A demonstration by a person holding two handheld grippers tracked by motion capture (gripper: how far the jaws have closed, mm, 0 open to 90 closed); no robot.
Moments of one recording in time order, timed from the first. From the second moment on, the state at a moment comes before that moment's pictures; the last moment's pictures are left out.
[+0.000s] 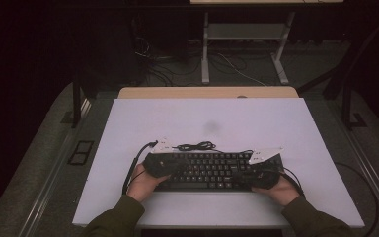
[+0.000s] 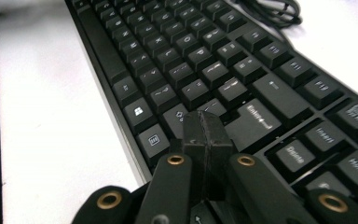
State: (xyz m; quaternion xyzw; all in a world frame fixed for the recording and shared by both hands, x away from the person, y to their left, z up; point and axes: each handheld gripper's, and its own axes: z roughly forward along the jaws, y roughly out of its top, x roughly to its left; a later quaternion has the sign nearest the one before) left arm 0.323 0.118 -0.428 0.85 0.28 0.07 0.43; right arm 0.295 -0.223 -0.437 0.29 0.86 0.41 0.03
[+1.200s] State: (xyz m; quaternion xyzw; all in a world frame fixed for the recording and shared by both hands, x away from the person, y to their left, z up) left arm 0.308 0.143 -0.427 0.83 0.32 0.09 0.45; right arm 0.312 -0.214 -0.427 0.30 0.83 0.46 0.04
